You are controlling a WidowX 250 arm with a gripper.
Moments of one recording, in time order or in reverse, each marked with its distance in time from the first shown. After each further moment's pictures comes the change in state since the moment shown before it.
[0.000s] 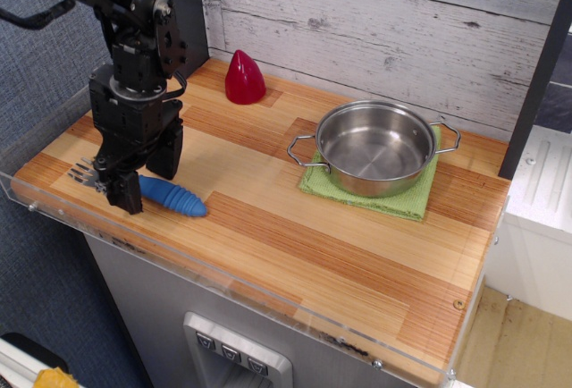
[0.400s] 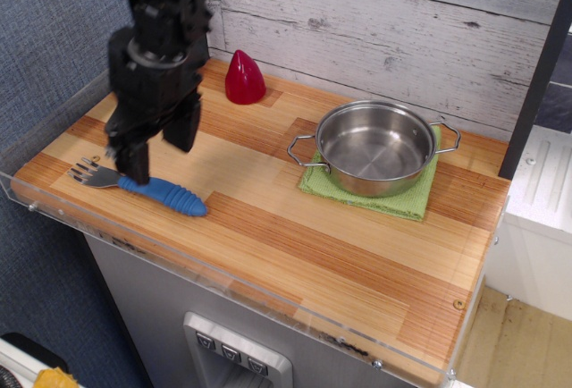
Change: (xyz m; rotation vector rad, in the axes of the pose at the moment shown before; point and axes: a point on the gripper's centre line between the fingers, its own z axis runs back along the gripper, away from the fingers) arm -0.009 -0.013 0.035 -0.024 -0.059 -0.102
